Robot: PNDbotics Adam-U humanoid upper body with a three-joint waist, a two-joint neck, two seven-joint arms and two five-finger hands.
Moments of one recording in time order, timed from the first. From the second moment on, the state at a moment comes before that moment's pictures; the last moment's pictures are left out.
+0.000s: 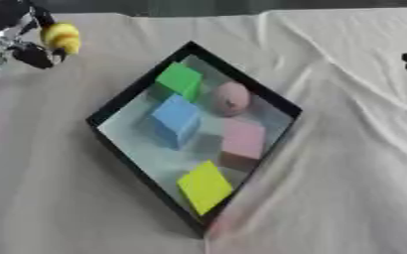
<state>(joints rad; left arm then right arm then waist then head) -1.06 0.58 -0.15 -0.97 -0.92 0.02 -0.20 -0.43 -0.48 -0.08 -1.62 -0.30 0.00 -0.28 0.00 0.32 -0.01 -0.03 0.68</state>
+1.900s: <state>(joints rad) -0.95 0.57 -0.56 -1.58 -0.65 -0.10 -0.56 -0.43 -0.48 -0.06 -1.62 -0.30 0.00 -0.27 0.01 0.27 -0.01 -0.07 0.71</state>
